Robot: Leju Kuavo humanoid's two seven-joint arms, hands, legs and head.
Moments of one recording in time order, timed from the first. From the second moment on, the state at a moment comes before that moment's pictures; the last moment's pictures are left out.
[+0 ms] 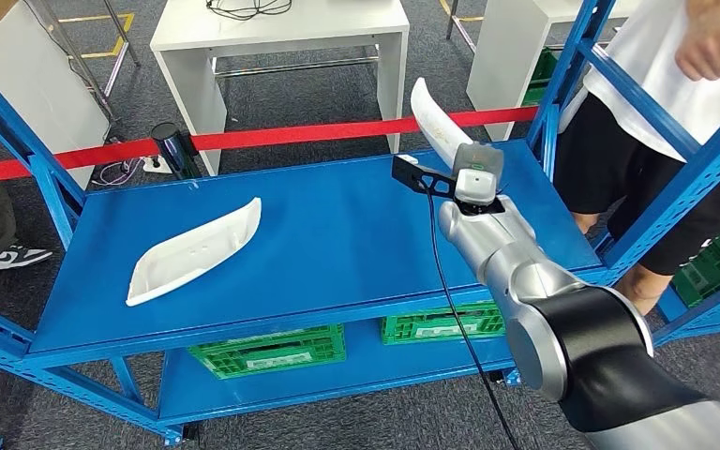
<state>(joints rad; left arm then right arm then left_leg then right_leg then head) -0.16 -0.20 0.89 -0.20 -1.11 -0.13 -0.10 -1.01 -0.01 0.25 -0.26 1.57 -0.09 0.18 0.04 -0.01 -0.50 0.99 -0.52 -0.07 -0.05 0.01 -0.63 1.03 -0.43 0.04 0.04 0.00</state>
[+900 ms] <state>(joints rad) -0.16 -0.22 0.89 -0.20 -1.09 -0.13 -0.10 -1.20 0.02 0.34 -0.26 1.57 -0.01 0.21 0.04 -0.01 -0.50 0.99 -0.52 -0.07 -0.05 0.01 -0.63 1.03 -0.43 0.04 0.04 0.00</state>
